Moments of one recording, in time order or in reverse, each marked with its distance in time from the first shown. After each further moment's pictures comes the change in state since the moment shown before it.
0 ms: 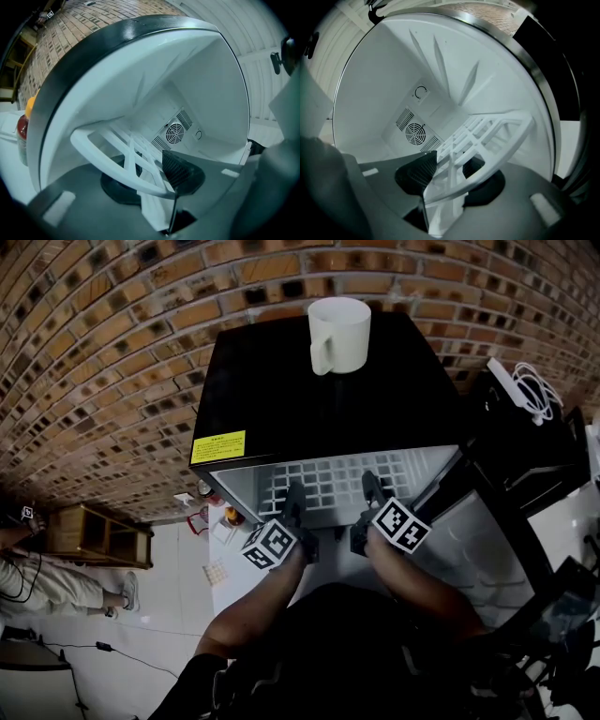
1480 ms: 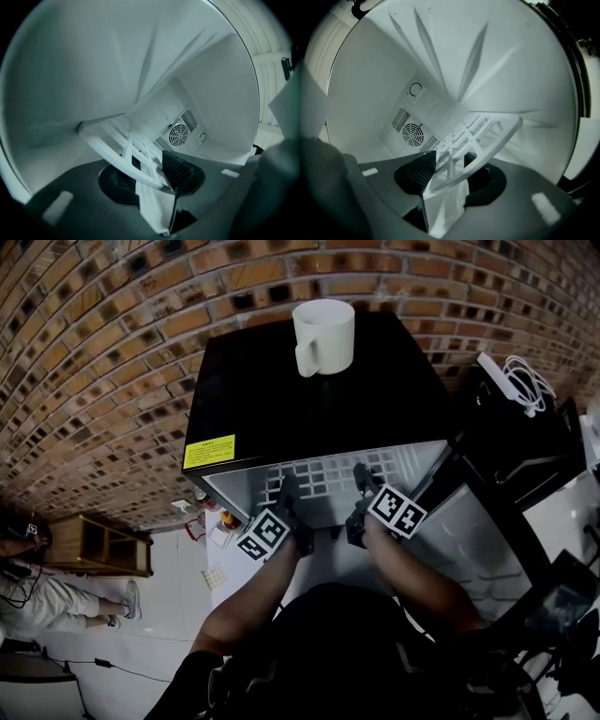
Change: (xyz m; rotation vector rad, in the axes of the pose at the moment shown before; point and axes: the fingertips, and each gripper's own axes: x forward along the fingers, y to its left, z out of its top) left arm 0.022 0.005 0.000 -0.059 0.043 0.005; right arm 0.017 -0.003 0.004 0.039 0.049 0.008
